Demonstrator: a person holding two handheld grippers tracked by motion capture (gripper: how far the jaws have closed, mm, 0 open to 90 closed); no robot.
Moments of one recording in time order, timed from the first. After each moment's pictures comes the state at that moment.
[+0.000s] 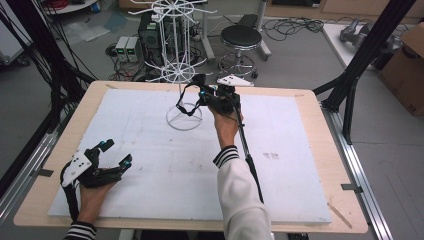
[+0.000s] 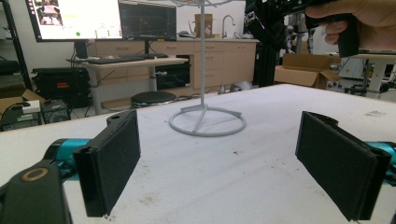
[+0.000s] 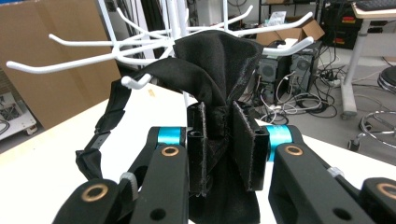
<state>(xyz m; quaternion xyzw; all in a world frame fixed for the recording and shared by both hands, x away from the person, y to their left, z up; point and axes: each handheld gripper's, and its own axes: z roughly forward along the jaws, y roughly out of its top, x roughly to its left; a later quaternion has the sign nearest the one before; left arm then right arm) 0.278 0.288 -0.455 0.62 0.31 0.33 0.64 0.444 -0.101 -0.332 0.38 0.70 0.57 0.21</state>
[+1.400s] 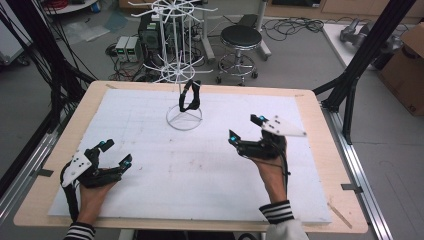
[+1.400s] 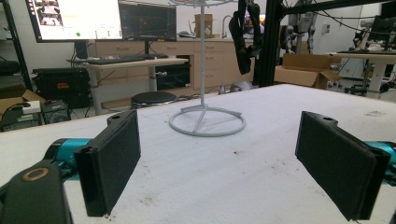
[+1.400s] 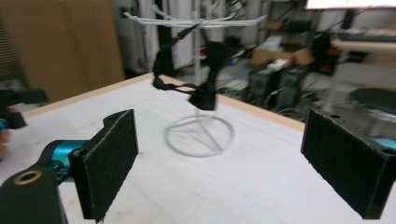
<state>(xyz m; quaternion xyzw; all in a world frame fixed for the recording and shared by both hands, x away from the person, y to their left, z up) 0.278 0.287 -0.455 0.62 0.31 0.33 0.64 0.312 -0.203 -0.344 0.33 0.69 0.58 0.26</state>
